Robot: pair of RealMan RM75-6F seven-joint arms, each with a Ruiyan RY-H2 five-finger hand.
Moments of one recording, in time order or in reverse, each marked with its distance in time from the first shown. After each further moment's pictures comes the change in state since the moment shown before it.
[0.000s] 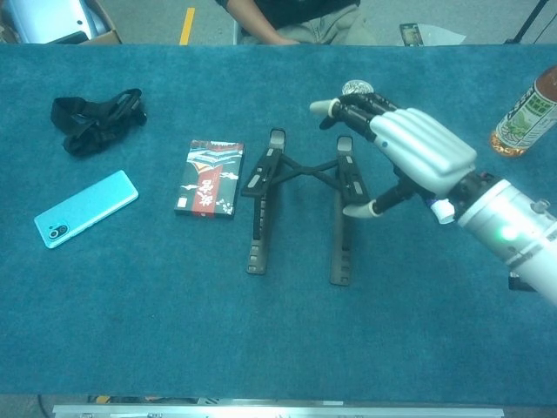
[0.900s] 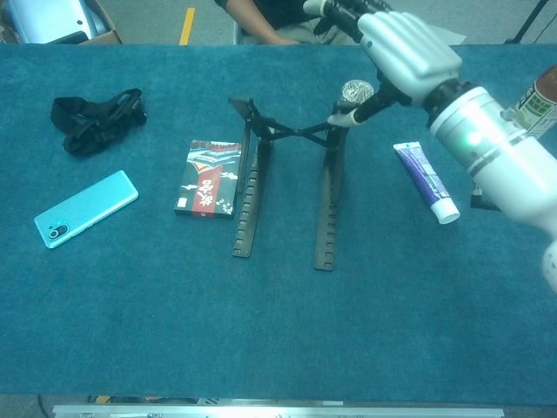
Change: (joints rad) left arm 0.013 0.003 -0.004 0.019 -0.011 0.010 -0.018; right arm 0.174 -0.041 0.190 0.081 0.196 -0.016 -0.087
